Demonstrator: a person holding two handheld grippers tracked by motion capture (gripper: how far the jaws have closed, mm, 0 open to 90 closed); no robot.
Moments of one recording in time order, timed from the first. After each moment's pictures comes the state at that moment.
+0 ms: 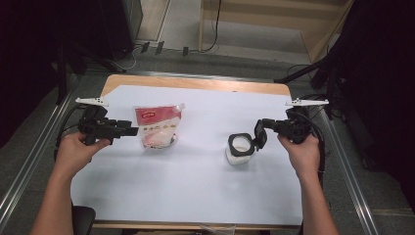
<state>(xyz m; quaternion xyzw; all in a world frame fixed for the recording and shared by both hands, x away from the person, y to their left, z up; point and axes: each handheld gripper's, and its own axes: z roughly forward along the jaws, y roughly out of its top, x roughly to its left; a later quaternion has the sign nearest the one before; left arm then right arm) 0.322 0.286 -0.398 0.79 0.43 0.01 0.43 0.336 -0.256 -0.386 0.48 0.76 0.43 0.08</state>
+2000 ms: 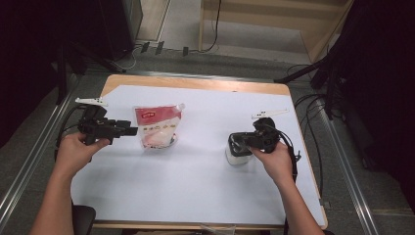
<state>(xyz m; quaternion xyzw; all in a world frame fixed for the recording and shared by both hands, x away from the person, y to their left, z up) 0.325 0.289 -0.403 0.79 0.44 0.01 0.43 0.336 -0.193 -0.430 0.42 0.81 0.42 0.01</state>
